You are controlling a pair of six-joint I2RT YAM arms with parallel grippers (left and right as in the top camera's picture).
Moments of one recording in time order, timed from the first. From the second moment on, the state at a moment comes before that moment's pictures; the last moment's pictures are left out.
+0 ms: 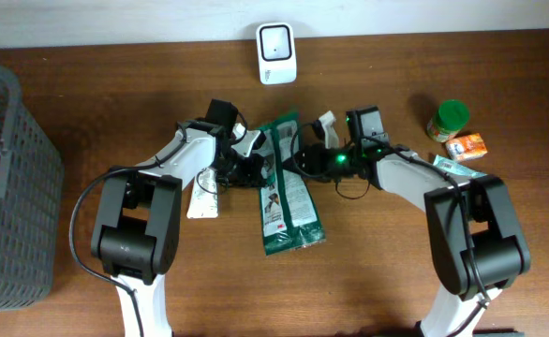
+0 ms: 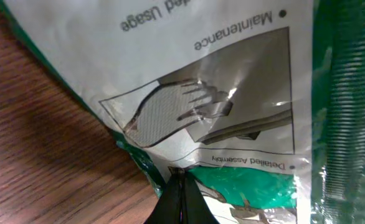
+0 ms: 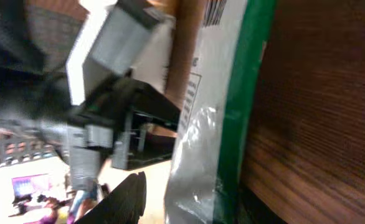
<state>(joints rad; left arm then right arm) -0.29 2.12 1.40 -0.72 0.54 -0.05 0.23 1.93 1.06 -0.06 -0.95 0.49</state>
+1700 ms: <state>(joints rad) -0.29 2.12 1.40 -0.73 0.54 -0.05 0.38 1.94 0.99 -0.05 -0.81 0.62</state>
